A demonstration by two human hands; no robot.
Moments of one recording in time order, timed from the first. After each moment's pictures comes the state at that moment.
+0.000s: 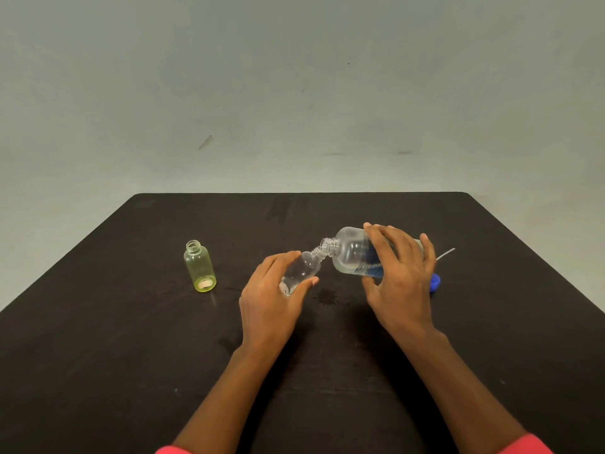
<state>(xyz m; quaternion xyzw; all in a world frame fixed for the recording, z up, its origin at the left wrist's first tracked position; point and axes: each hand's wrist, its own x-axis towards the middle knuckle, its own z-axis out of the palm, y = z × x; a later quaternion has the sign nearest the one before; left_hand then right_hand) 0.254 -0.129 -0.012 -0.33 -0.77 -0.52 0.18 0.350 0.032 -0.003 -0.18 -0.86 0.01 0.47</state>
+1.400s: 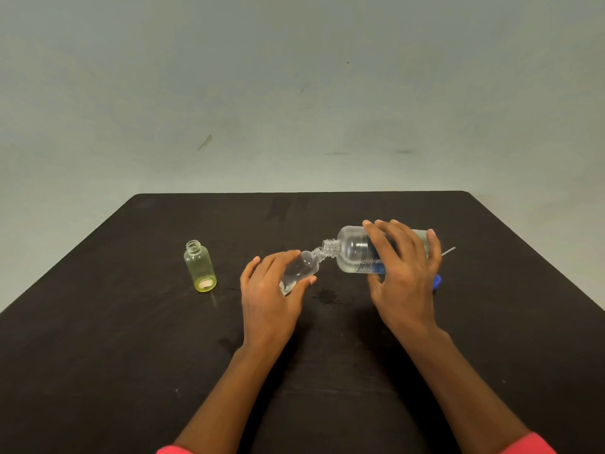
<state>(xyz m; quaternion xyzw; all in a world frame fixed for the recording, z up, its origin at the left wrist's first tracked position) 0.252 -0.126 -0.014 -0.34 -0.77 -0.49 0.24 0.353 0.033 0.002 -0.17 -0.87 -0.02 0.47</state>
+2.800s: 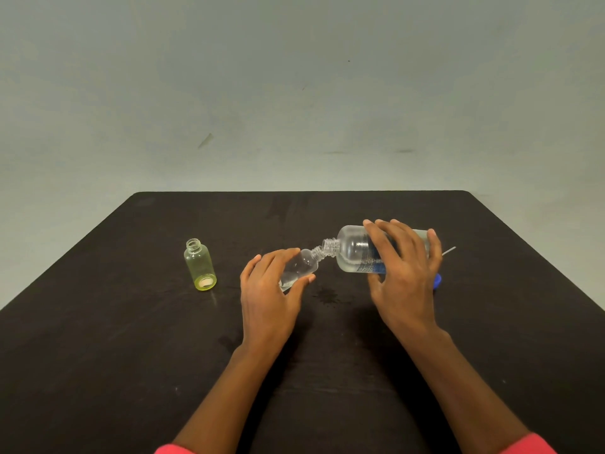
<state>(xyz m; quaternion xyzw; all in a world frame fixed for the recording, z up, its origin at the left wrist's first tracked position) 0.254 -0.126 -0.011 -0.35 -0.76 -0.50 0.25 0.353 0.032 0.002 -0.17 -0.87 -0.01 0.47</state>
